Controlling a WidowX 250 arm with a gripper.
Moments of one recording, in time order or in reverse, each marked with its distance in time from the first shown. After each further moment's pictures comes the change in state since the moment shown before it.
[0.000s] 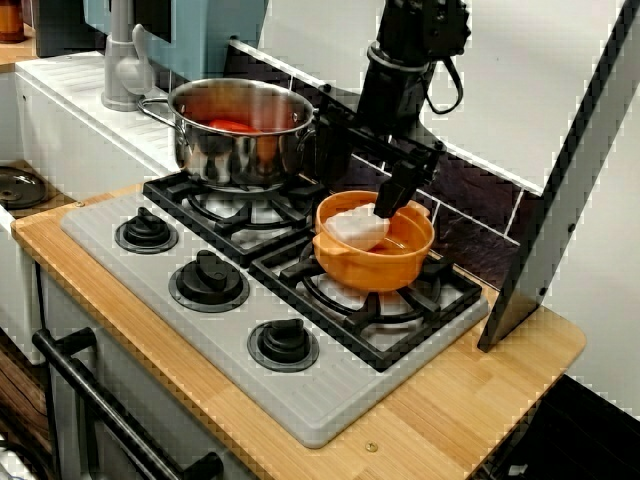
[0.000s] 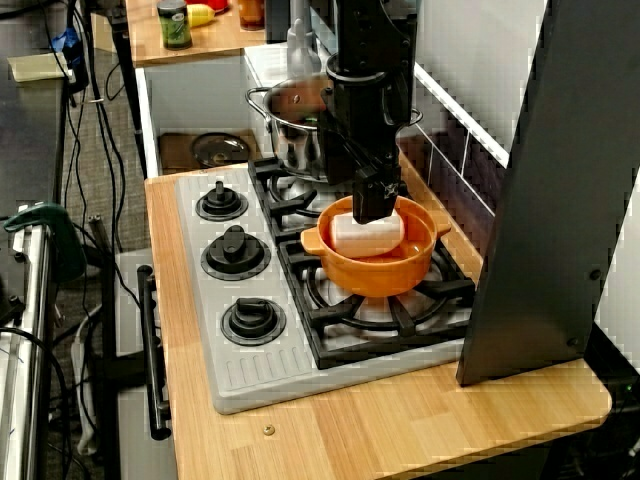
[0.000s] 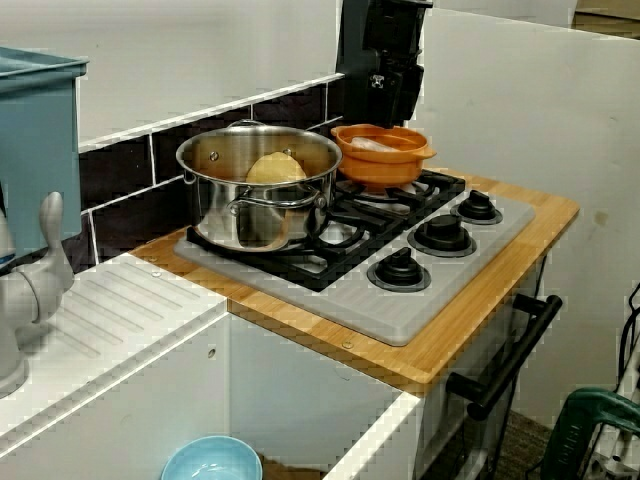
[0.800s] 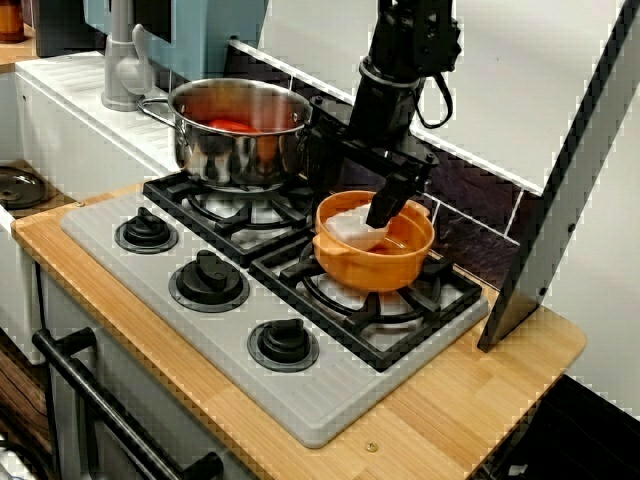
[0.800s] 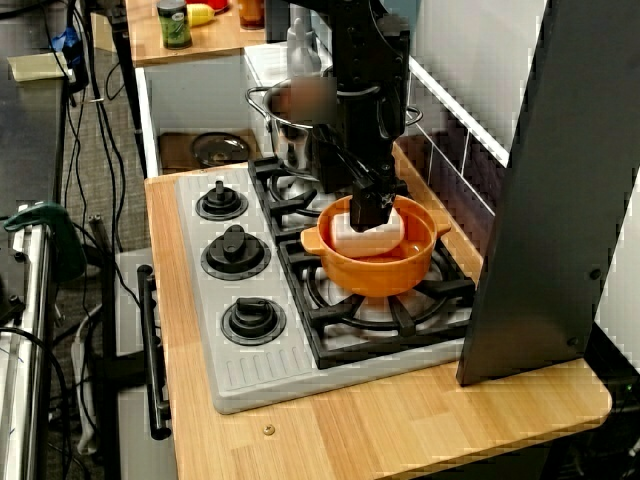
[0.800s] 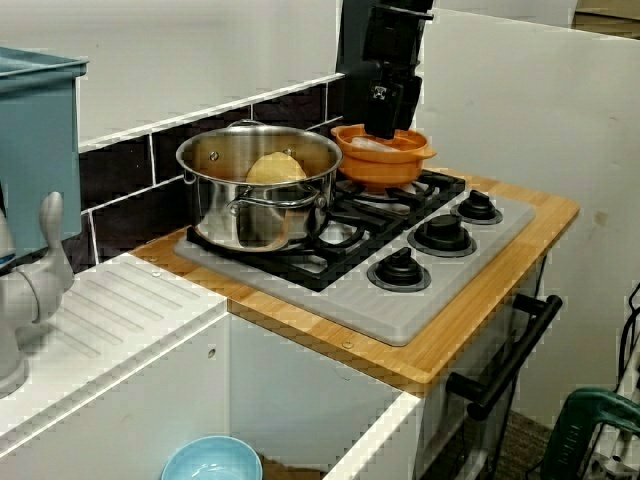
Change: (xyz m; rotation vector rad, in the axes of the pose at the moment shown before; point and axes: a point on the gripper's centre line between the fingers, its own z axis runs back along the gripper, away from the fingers) arm -0.003 0.002 -0.008 0.015 -0.005 0.038
